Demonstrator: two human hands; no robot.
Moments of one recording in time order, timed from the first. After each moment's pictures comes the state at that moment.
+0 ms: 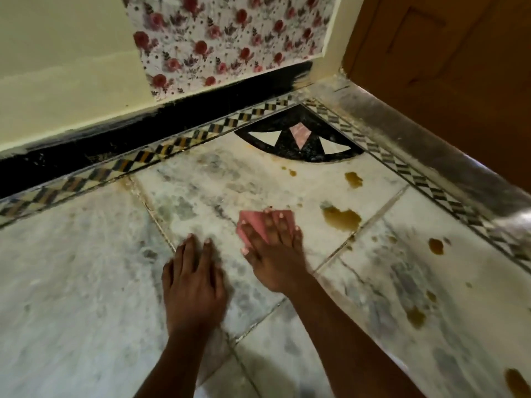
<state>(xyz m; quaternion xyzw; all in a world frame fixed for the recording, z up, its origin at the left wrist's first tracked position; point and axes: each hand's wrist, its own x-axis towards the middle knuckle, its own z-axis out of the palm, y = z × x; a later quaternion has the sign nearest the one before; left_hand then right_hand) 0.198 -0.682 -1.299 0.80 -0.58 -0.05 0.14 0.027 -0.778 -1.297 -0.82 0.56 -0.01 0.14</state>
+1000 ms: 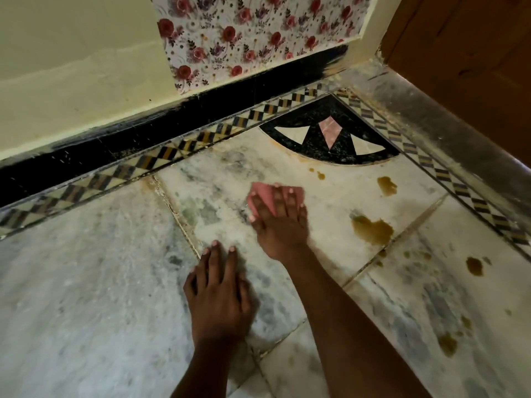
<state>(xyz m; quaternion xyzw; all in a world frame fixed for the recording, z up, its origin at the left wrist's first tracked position) 0.193 -0.684 -1.295 0.82 -0.56 -0.04 0.14 0.086 -0.855 -1.294 -0.80 0.58 0.00 0.15</state>
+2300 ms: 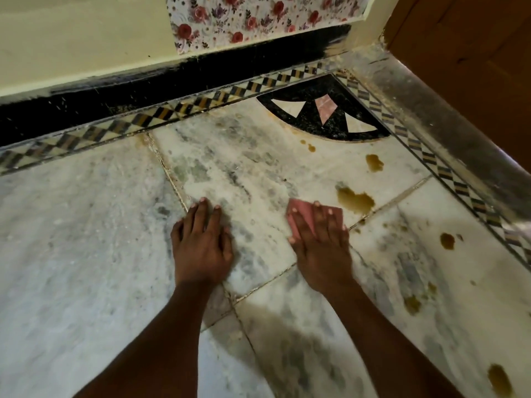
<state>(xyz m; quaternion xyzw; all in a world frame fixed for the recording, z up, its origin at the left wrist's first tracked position) 0.193 -0.682 -1.291 0.81 -0.57 -0.05 0.15 -0.052 -0.748 -1.295 -0.79 0.61 0.03 0.08</state>
